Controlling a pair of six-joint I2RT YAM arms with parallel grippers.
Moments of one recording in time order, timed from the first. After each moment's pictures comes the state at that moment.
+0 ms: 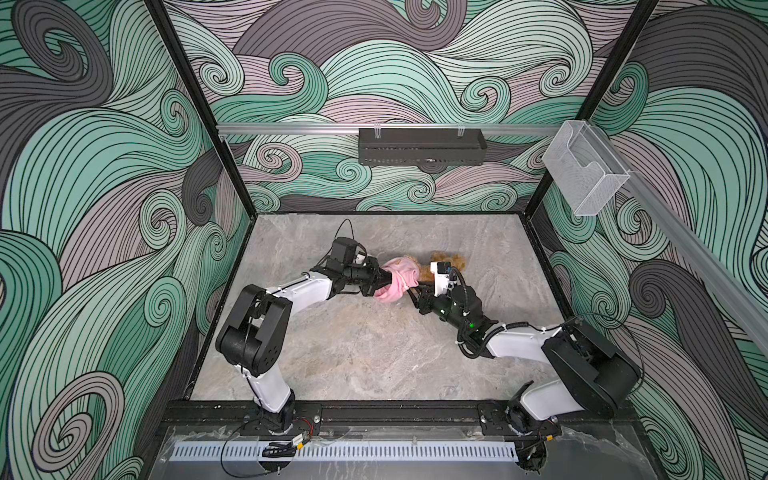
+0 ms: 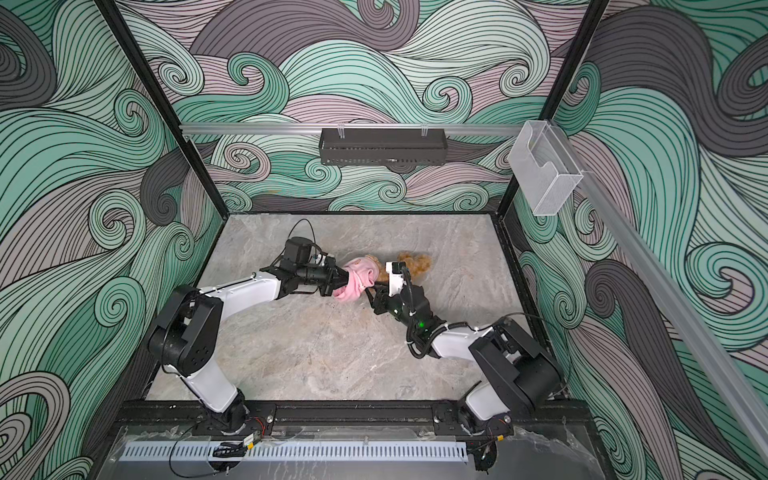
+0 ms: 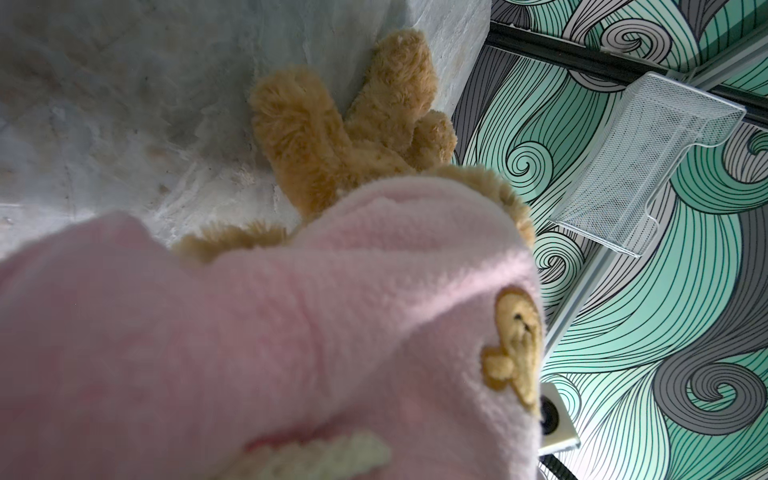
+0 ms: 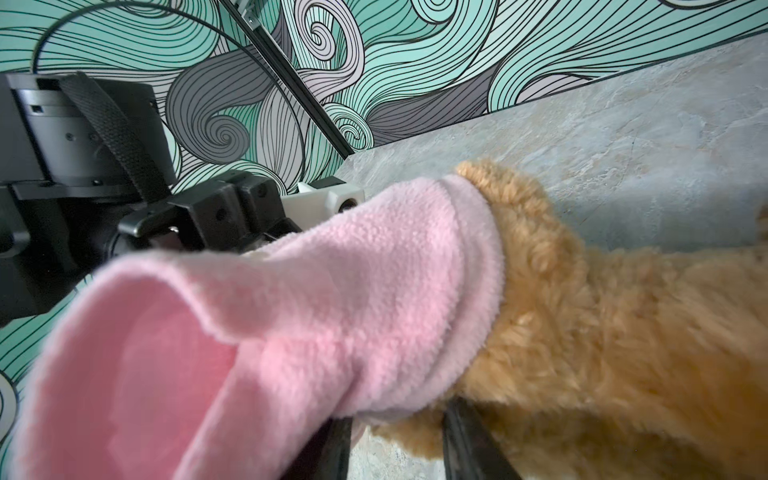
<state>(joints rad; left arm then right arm) -0.43 1.71 1.01 0.05 0.82 -1.34 0.67 1.50 0.46 0.83 -0.11 0.55</state>
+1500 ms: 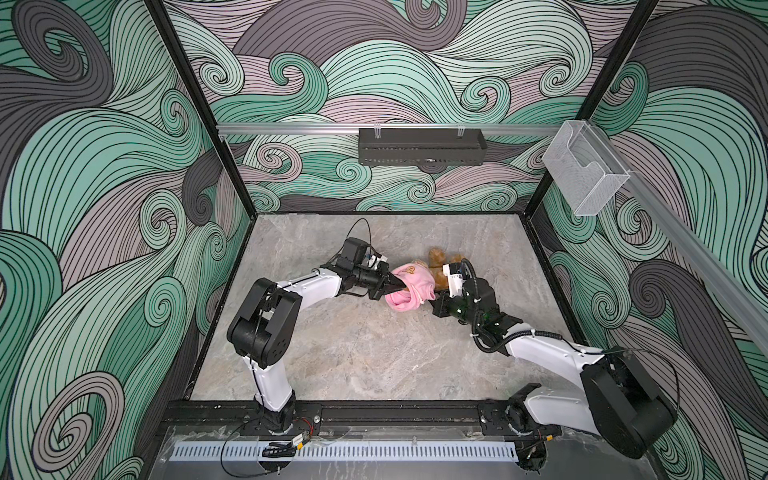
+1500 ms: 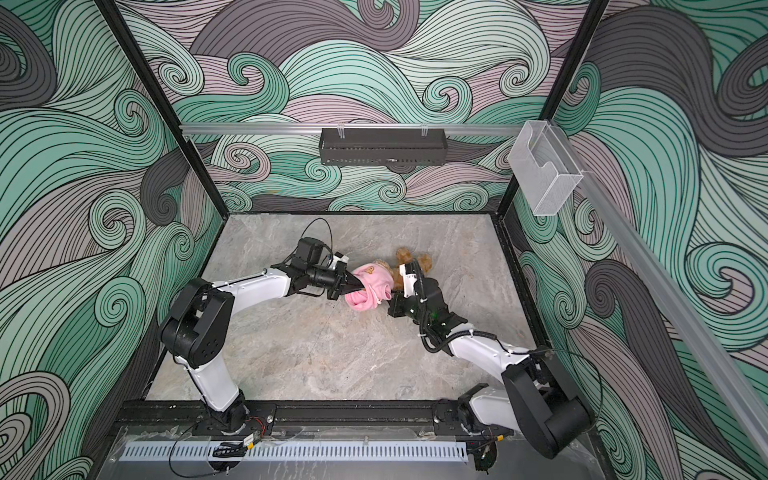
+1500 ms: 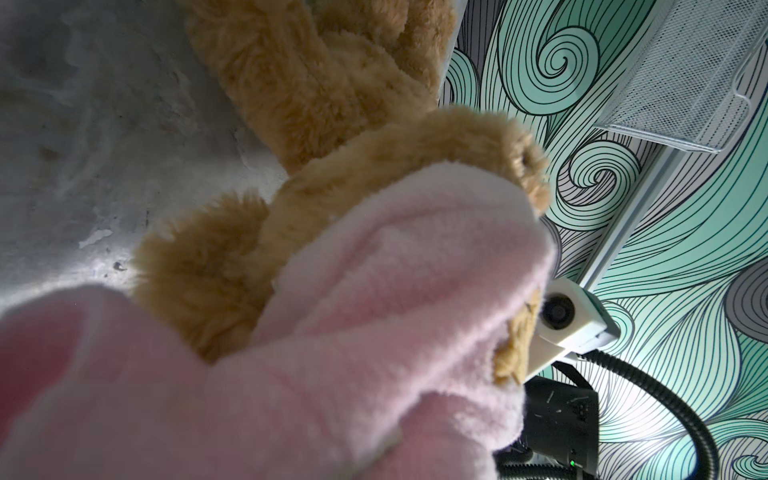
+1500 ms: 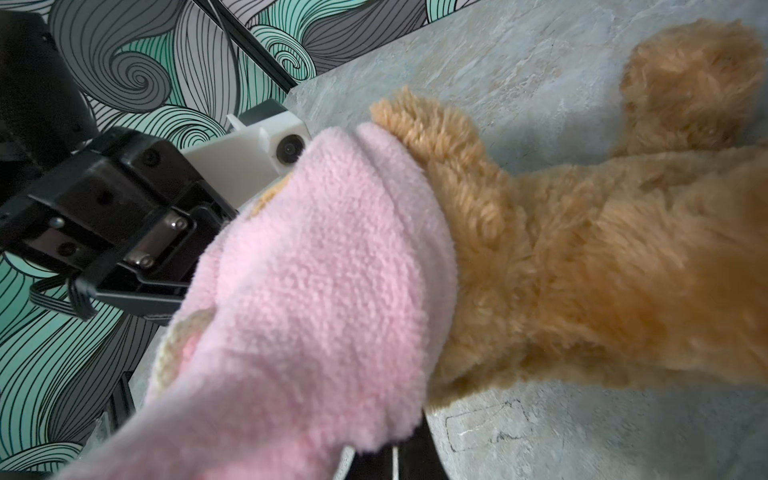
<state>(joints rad) -0.46 1.79 1.08 -0.02 0.93 -1.13 0.50 1.27 0.50 0.26 -0.25 0.49</state>
